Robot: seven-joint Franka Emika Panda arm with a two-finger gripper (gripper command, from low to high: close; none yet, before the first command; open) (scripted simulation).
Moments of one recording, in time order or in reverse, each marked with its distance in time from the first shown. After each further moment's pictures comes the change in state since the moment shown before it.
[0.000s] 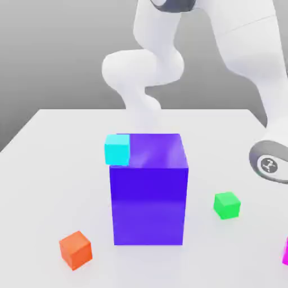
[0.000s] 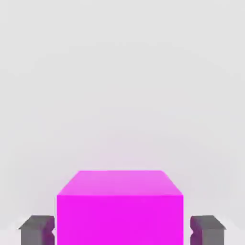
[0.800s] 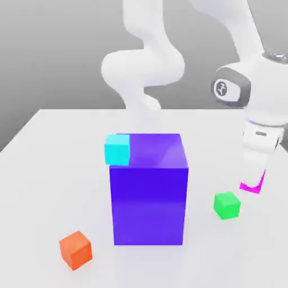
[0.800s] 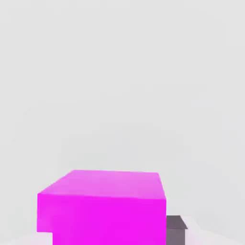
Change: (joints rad) arm -0.030 -0.719 0.138 -0.626 0.486 -0.052 -0.292
